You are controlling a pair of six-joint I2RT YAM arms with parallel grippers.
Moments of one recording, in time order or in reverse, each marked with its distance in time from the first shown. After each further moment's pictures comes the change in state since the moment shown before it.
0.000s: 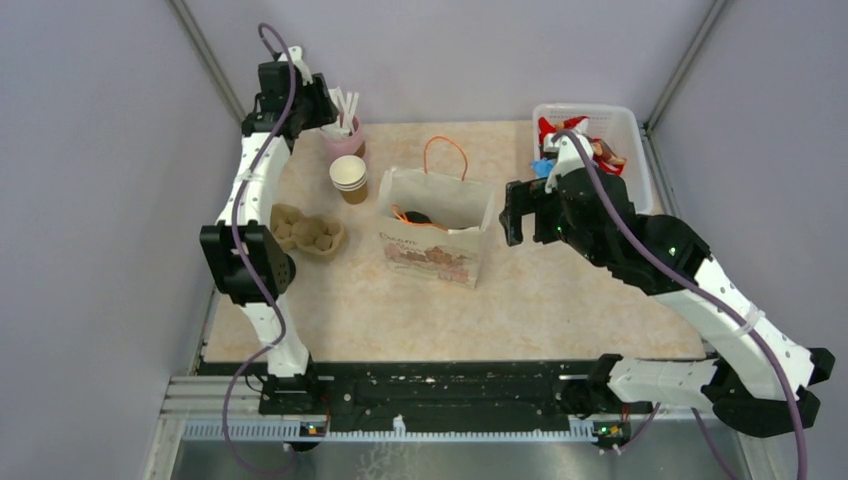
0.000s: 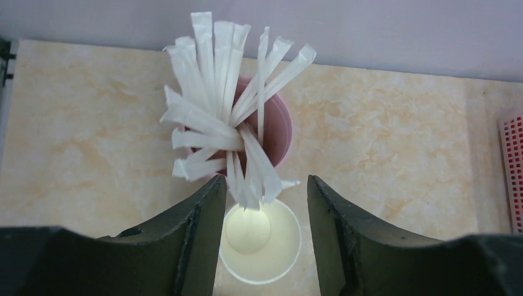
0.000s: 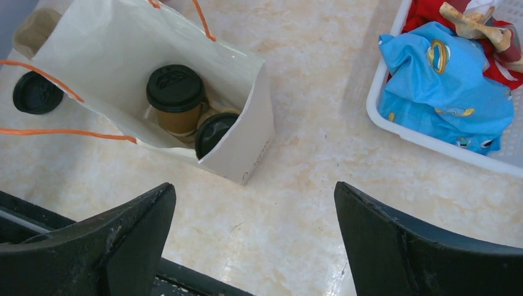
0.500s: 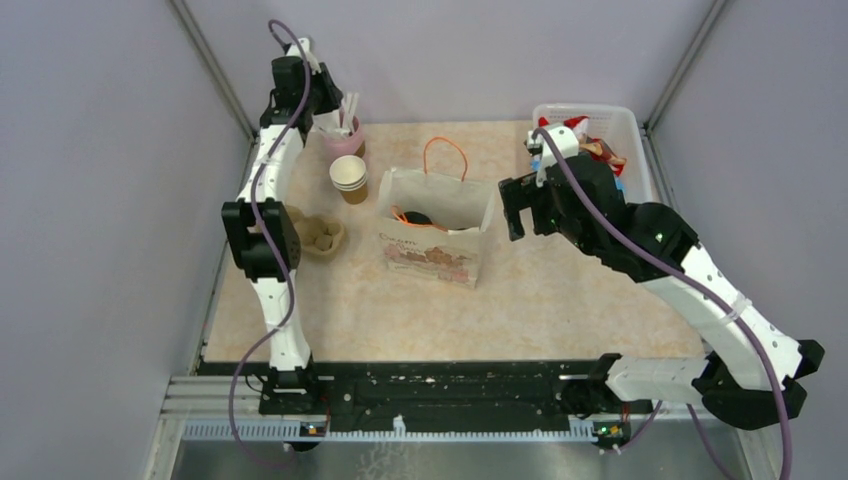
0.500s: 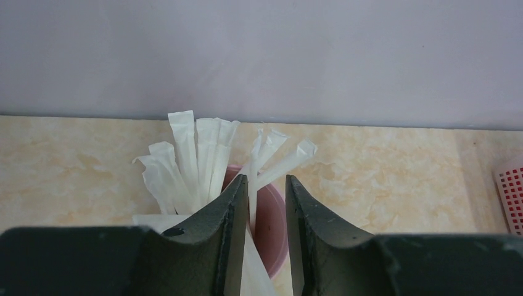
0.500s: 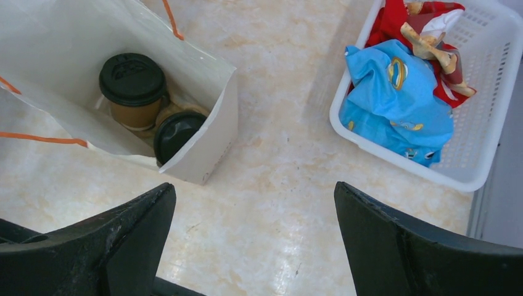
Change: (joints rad) left arm -0.002 0.273 0.199 0.223 0.058 -0.018; right arm -0.031 0.069 0.050 -0.033 0.020 -0.157
